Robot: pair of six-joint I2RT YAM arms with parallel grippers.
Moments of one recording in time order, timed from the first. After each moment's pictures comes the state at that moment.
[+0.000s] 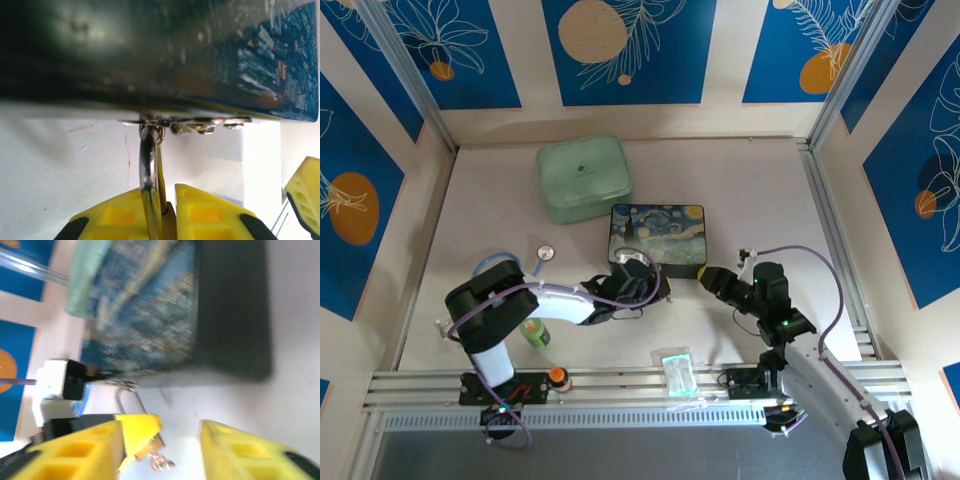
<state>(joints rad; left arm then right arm) -1.01 1.74 0.73 0.41 0.00 -1.20 0.31 0.66 0.19 -0.07 -0.39 0.86</state>
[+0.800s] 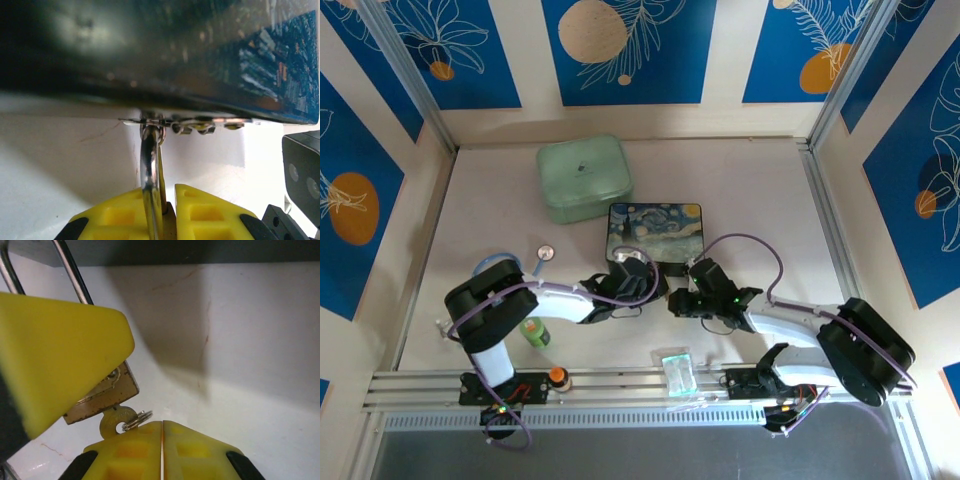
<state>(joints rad) -1.01 1.74 0.73 0.40 -0.01 -1.21 0.72 1.23 0.37 0.00 -0.22 0.74</state>
